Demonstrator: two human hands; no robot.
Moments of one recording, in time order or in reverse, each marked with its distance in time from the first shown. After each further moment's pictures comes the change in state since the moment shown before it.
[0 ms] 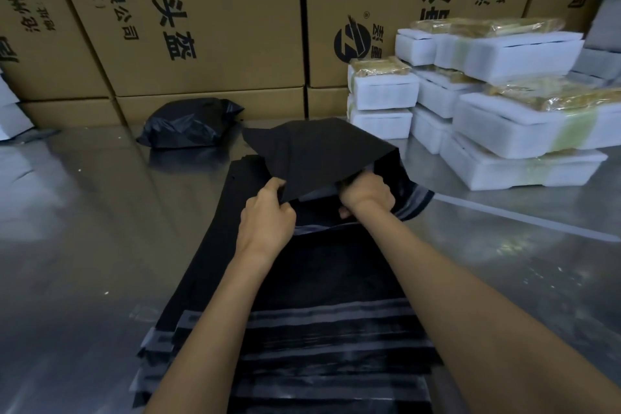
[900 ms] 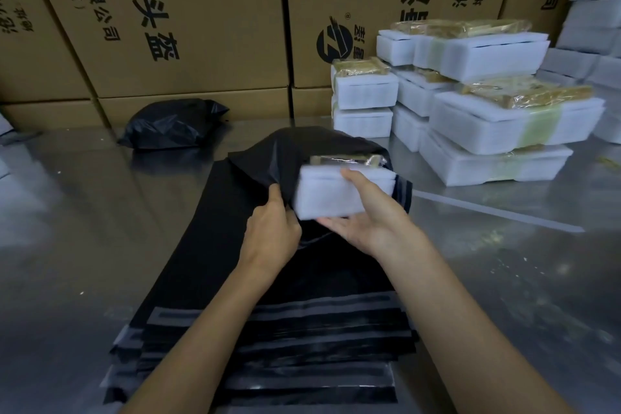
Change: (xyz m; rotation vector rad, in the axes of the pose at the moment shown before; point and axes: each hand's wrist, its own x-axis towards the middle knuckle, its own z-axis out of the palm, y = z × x) left_hand -0.020 0.009 0.032 0.052 -0.001 0.128; right_hand -0.070 0.032 -0.048 1.523 -0.453 0.343
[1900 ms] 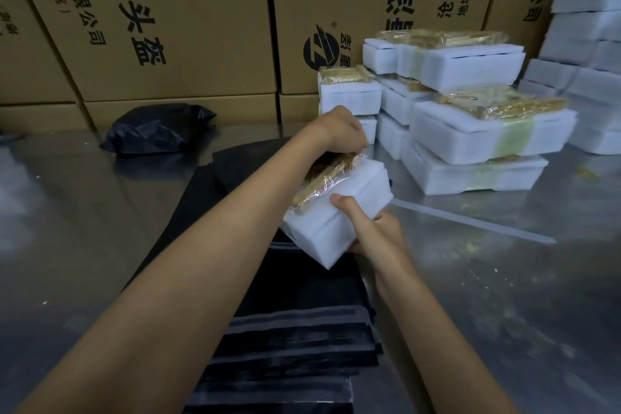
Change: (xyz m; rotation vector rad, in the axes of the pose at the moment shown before) left_hand 0.113 0.159 0.006 0.116 -0.431 0.208; right_hand -0.005 -0.002 -0.057 -0.508 0.084 -0.421
